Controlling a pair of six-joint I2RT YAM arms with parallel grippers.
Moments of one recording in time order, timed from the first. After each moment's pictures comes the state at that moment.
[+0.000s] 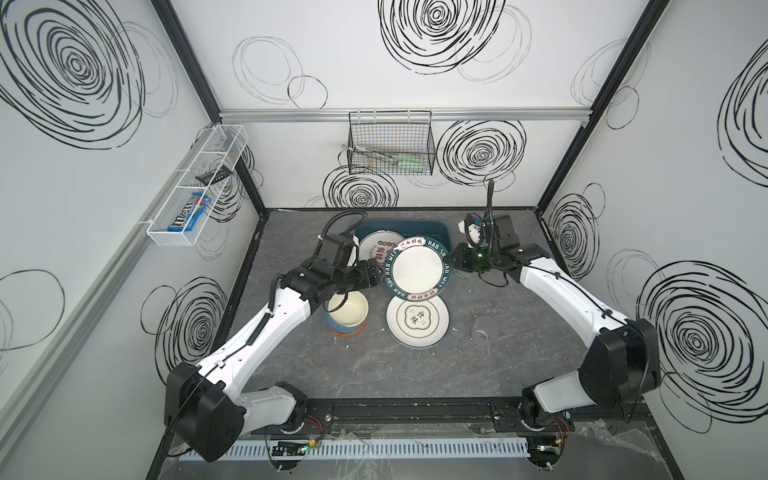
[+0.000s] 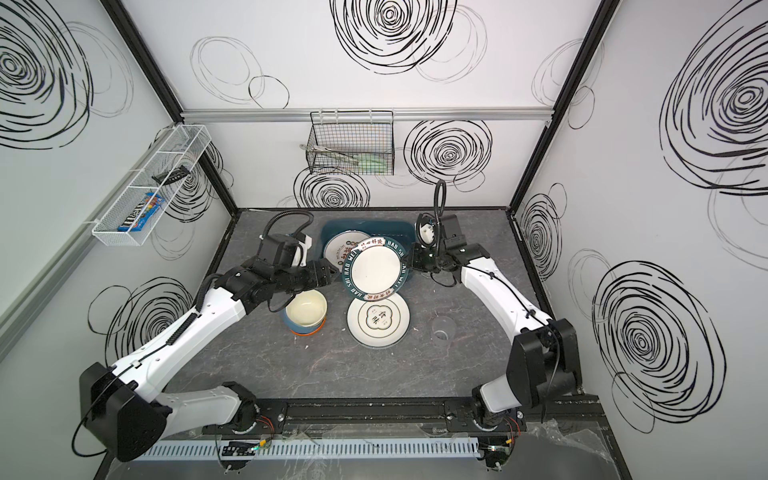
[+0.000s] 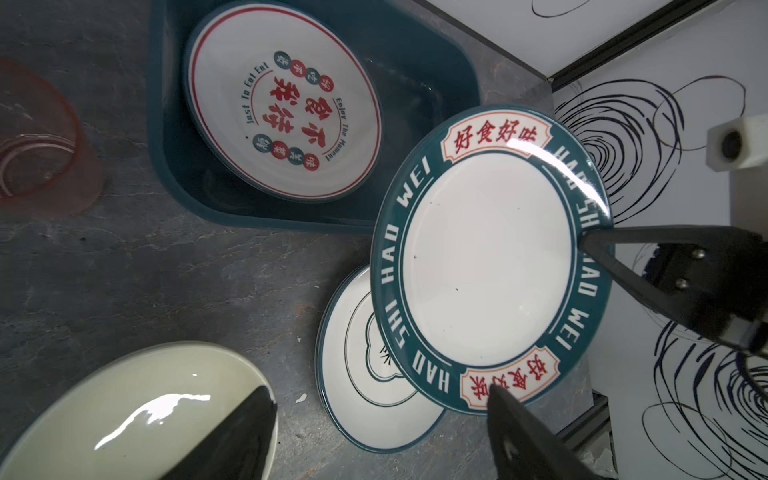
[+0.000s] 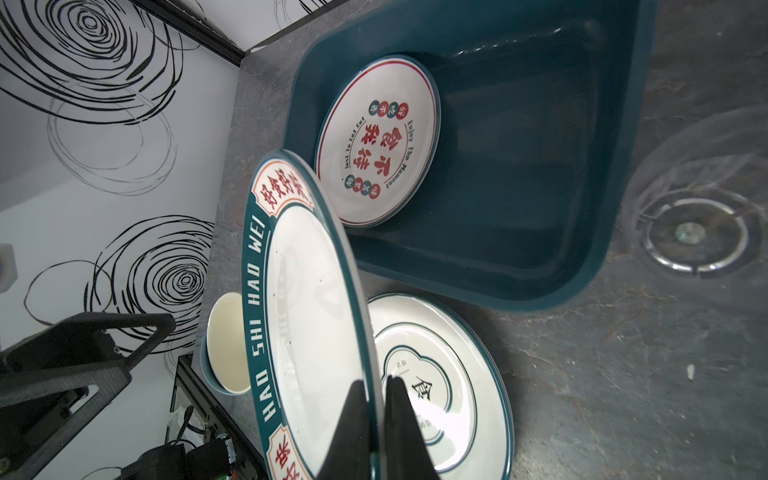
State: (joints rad) left arm -0.44 1.25 1.08 -0.61 0.21 -0.65; right arm 0.36 1.50 1.22 -0.52 -0.46 0.49
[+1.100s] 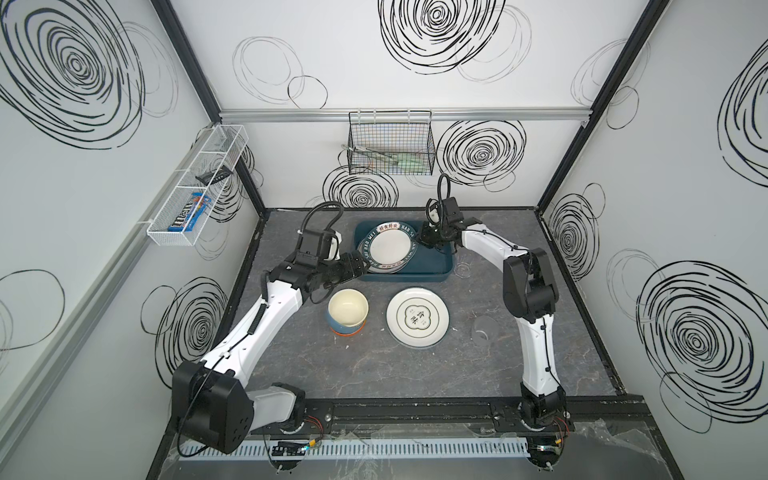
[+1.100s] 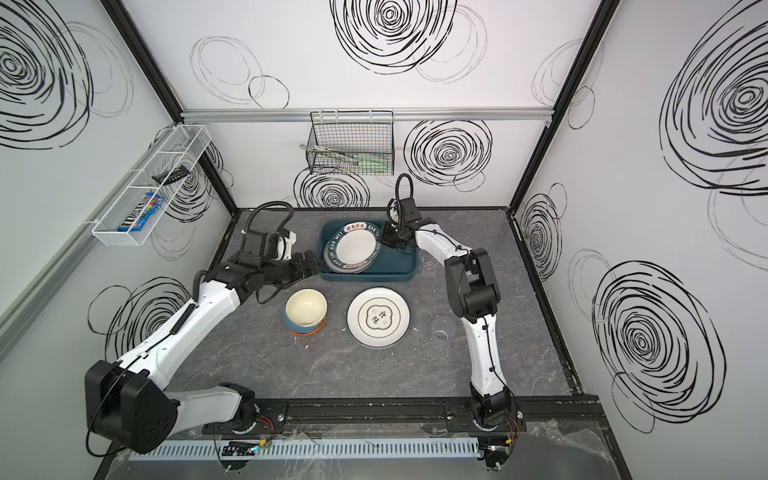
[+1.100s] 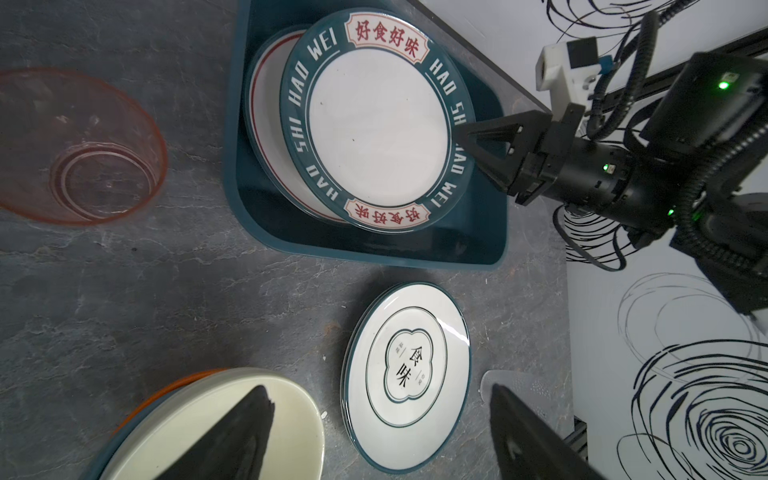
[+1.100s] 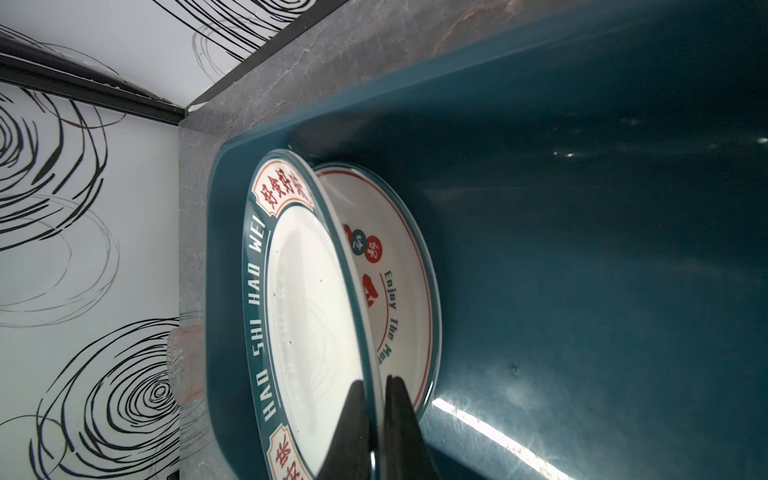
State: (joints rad) left arm -0.26 1.28 1.07 -0.59 0.34 -0.62; right arm 0.42 2.23 1.81 -0.41 -0.40 0.65
